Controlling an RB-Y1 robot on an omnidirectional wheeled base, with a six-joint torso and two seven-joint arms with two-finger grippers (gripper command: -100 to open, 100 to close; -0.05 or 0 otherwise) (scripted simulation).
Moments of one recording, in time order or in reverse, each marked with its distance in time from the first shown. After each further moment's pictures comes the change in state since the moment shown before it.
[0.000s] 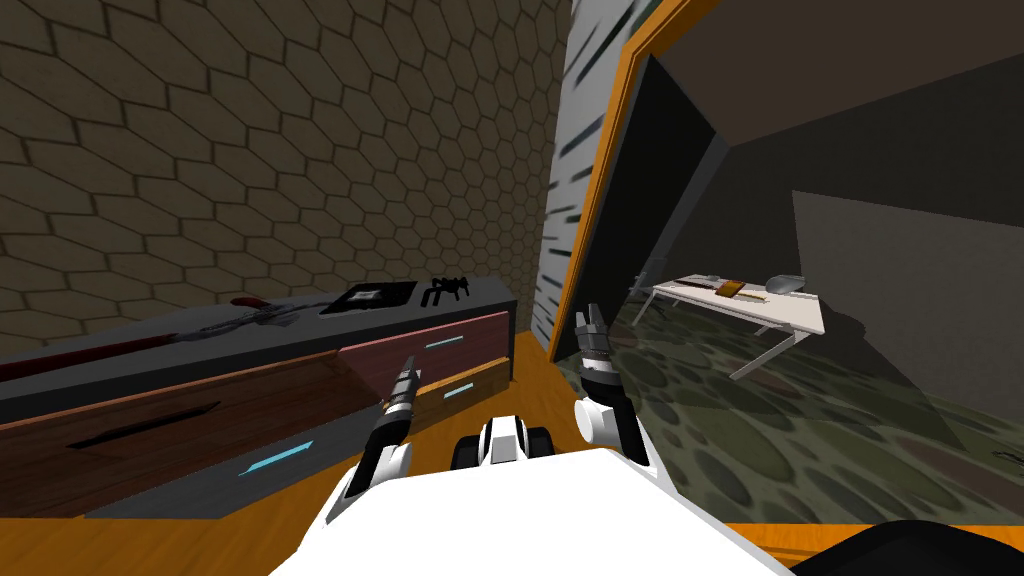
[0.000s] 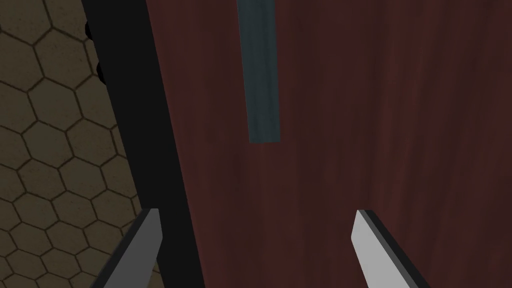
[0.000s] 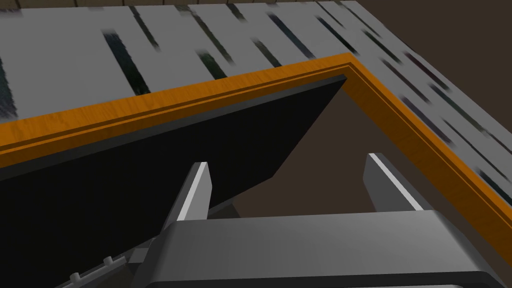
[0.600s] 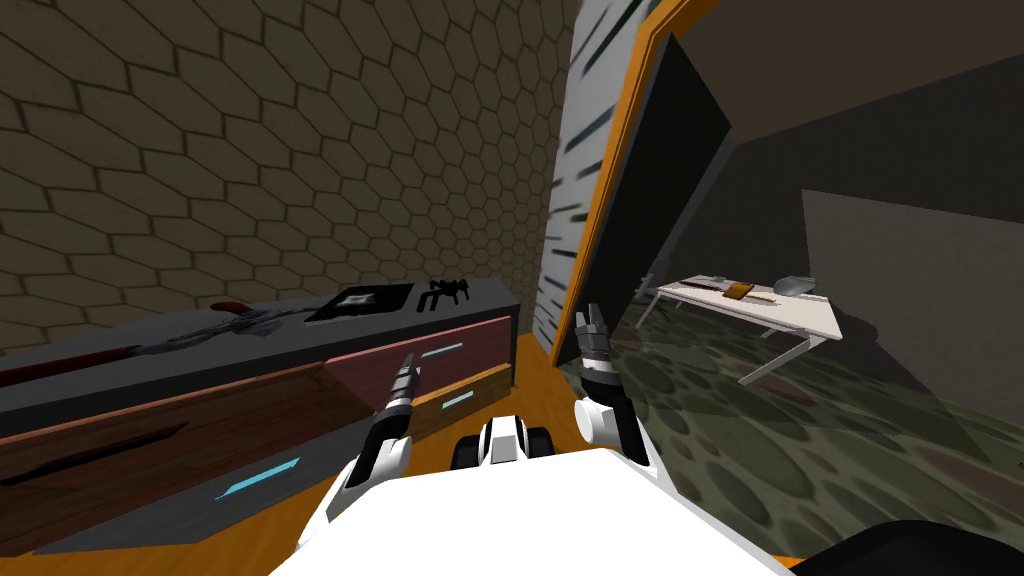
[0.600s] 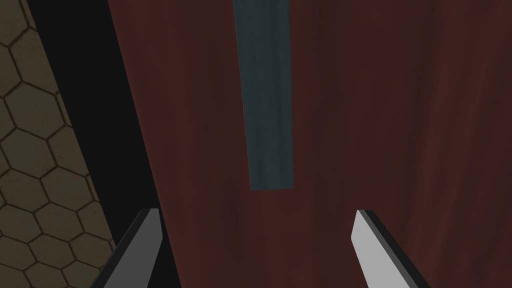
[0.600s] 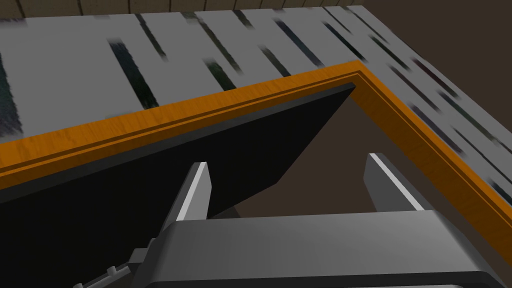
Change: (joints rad) left arm -0.016 0.005 0.011 -0.029 0.006 0.060 -0.002; right arm 0.000 0.000 0.000 0.000 0.000 0.000 0.000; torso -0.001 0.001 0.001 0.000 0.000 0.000
